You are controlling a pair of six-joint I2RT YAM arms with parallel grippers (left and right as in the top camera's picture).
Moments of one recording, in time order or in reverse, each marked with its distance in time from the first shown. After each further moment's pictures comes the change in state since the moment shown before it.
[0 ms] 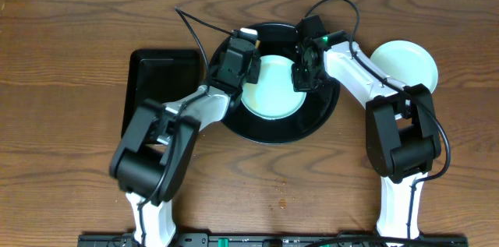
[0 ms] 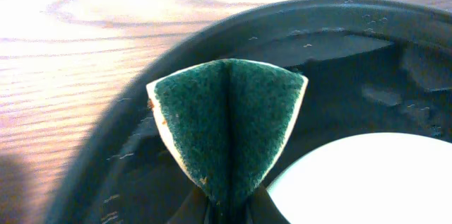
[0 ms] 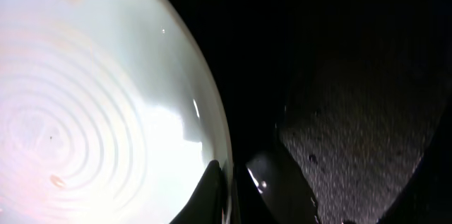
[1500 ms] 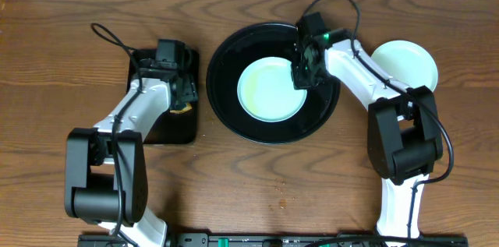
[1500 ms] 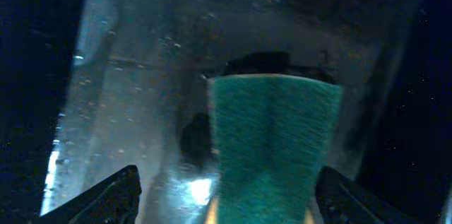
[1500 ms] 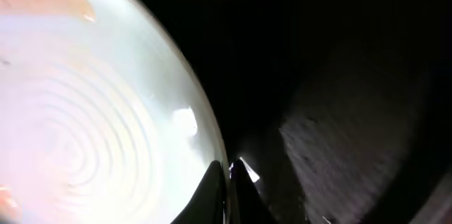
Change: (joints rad) left arm 0.350 -0.189 -0.010 -0.735 -0.032 -0.162; right arm 0.004 -0.018 0.066 -0.052 0.019 -0.059
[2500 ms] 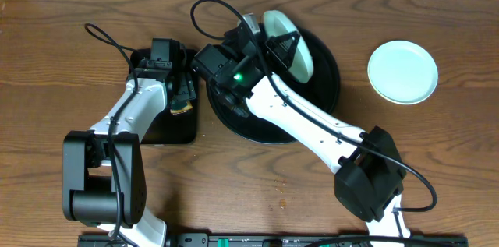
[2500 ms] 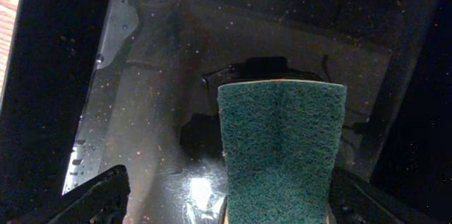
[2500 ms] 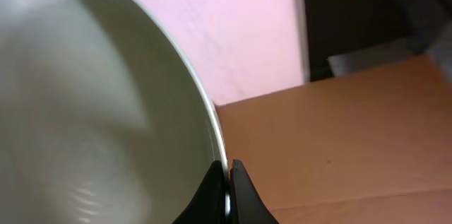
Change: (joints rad) left arm 0.013 -0.009 0.000 0.000 -0.004 0.006; right arm 0.494 -0.048 0.204 -0.146 1.508 -0.091
